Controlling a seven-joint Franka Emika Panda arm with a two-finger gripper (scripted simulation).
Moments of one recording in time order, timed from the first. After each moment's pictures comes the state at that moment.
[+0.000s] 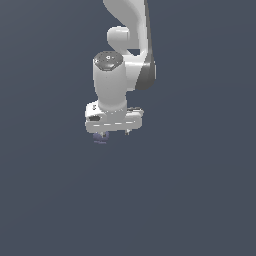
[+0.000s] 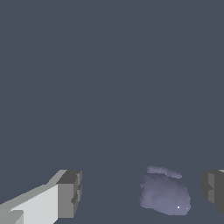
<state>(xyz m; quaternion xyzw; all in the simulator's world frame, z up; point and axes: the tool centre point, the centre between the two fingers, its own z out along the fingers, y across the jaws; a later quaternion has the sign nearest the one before) -0.004 -0.051 0.184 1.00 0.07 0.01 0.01</state>
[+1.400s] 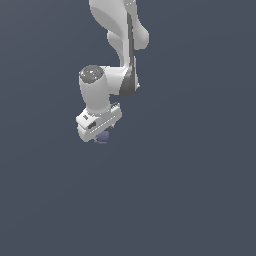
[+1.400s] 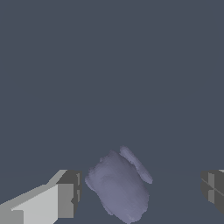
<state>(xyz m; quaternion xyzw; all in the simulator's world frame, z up) -0.050 -0.110 0.129 0.92 0.39 0.00 0.01</state>
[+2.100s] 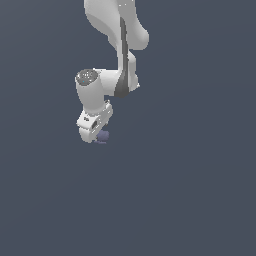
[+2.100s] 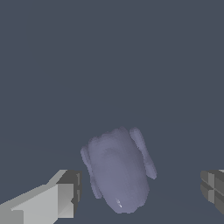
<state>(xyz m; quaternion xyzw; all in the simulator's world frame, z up) -0.077 -0.132 0.105 0.84 0.54 0.00 0.00</state>
